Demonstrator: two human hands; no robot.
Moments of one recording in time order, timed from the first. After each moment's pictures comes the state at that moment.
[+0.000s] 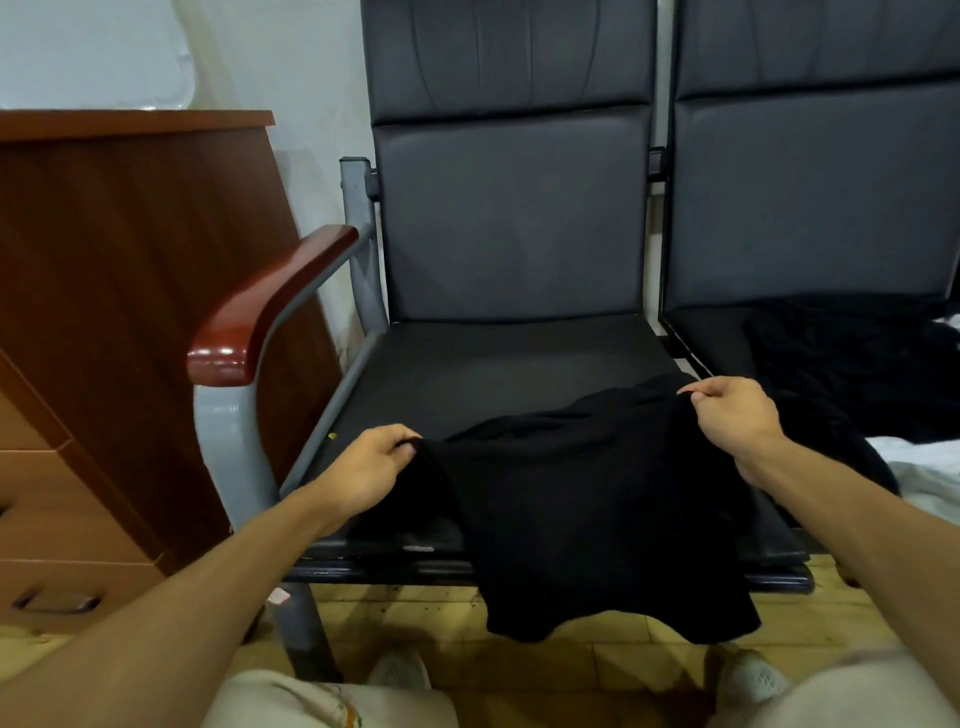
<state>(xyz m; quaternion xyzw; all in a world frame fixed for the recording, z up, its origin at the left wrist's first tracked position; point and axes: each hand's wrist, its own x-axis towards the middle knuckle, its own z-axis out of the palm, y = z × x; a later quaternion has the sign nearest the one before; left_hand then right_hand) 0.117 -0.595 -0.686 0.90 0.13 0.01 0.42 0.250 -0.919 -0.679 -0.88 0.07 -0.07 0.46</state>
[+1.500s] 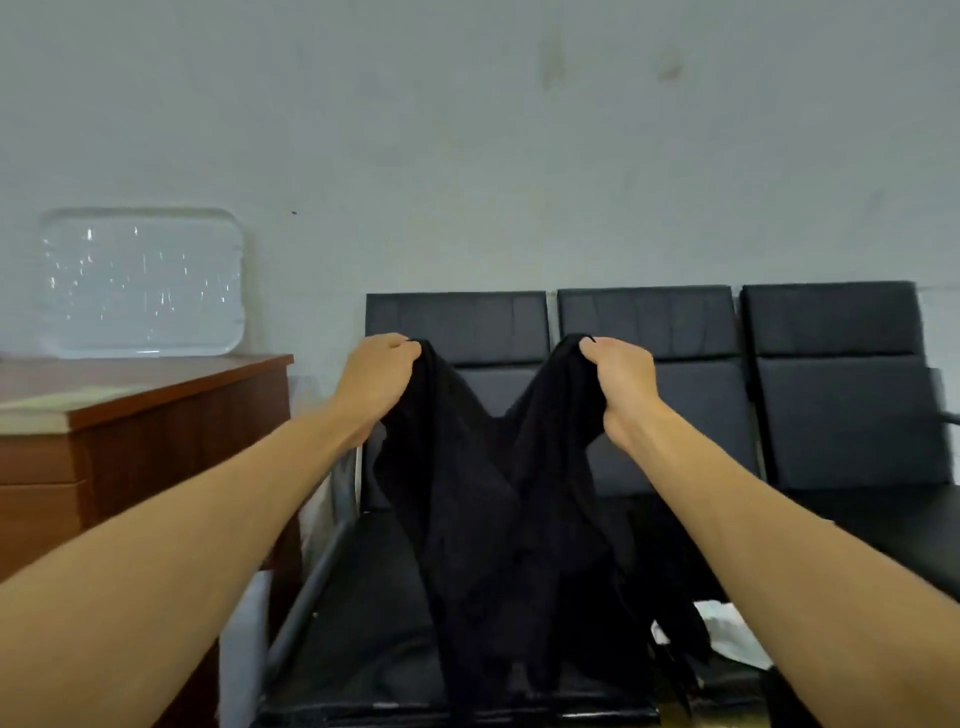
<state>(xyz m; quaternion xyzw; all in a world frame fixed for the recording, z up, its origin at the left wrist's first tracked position) 0.044 -0.699 -0.372 0.83 0.04 0.35 0.44 0.101 -0.915 -0.381 -0.62 -0.06 -0.14 0.77</state>
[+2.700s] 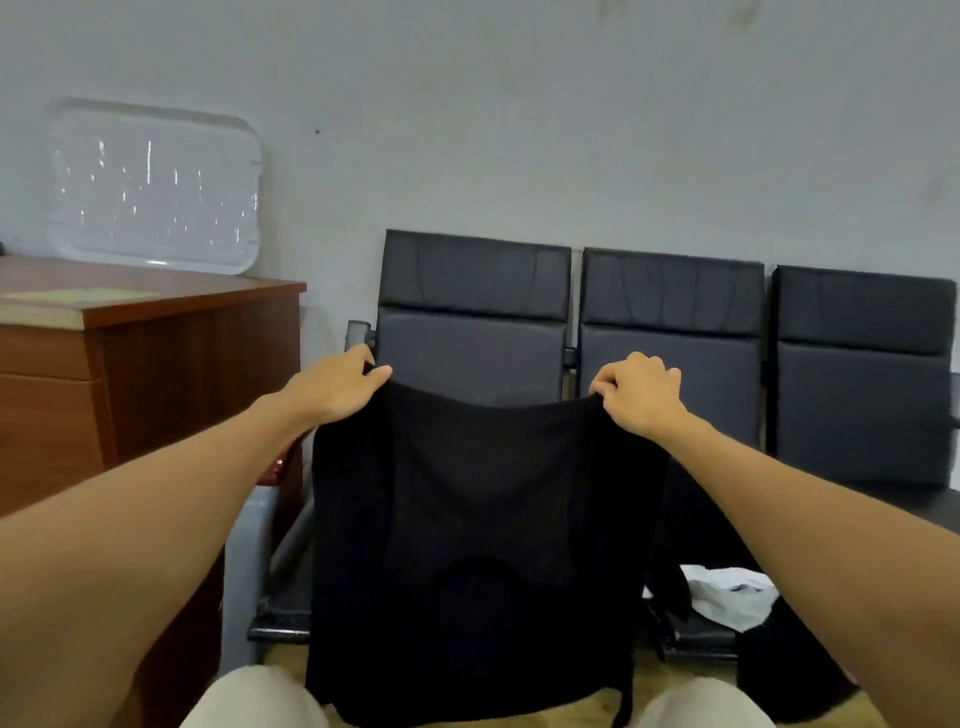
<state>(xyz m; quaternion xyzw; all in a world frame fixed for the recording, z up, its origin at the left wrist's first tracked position) 0.048 -0.620 -0.440 0.96 0.10 0.19 0.20 0.147 -0.939 -0.431 -0.95 -0.15 -0.25 0.12</state>
